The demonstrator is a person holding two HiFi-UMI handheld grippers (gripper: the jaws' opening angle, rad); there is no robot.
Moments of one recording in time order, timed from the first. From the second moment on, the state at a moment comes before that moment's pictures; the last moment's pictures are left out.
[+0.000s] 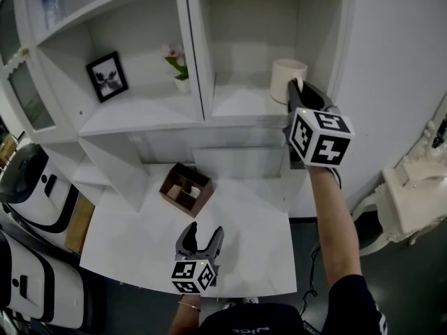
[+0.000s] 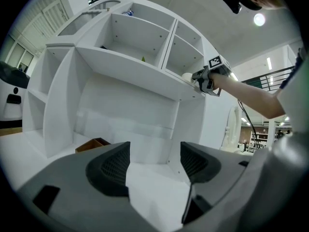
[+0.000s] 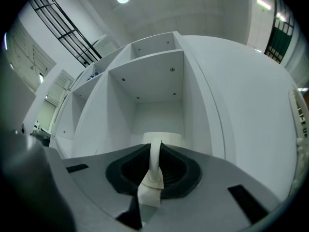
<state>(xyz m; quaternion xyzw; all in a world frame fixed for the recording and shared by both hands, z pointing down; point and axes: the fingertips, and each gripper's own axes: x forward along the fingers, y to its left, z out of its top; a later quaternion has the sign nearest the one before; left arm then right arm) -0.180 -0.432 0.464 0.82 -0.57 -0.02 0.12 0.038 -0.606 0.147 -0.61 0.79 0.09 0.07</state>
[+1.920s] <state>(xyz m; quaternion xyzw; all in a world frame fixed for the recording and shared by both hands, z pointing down) -0.148 -0.407 0.466 0.84 -0.54 0.00 0.07 0.012 -0.459 0.236 -0.57 0.75 0.32 0.02</state>
